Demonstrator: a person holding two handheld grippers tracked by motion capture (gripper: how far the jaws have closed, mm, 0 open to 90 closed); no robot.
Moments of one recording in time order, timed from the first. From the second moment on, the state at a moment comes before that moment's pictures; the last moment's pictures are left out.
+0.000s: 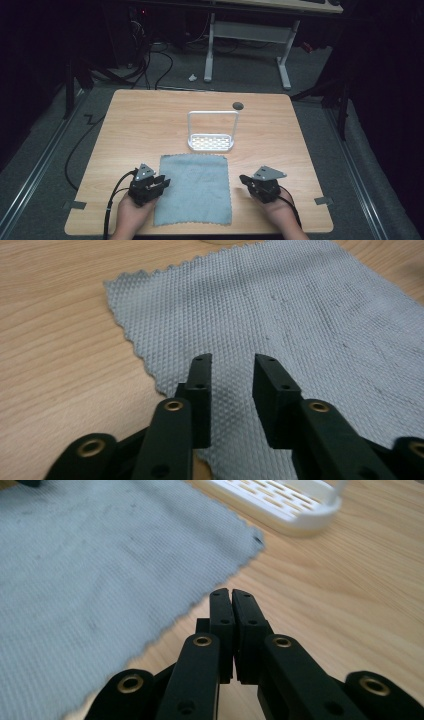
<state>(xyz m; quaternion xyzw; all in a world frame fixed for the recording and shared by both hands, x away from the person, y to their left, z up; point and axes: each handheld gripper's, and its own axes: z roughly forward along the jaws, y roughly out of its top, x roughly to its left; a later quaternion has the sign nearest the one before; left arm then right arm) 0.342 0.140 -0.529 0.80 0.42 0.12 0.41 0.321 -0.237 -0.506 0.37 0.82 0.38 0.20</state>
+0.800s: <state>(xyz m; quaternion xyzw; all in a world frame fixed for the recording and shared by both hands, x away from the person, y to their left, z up) 0.314 0.096 -0.526 0.86 0.32 0.06 0.39 0.297 -0.217 -0.523 0.34 0.86 0.33 0.18</state>
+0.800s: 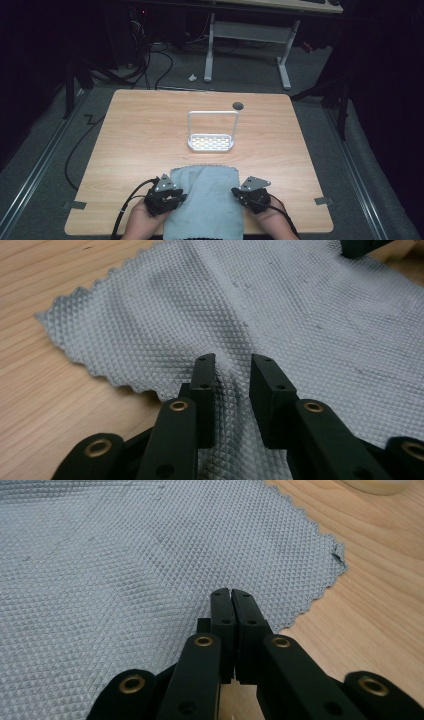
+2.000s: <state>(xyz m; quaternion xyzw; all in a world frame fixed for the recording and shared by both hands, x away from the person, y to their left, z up) 0.381 0.117 -0.536 0.79 0.44 0.10 0.42 0.352 -0.238 -0.519 0.46 0.79 0.37 0.18</state>
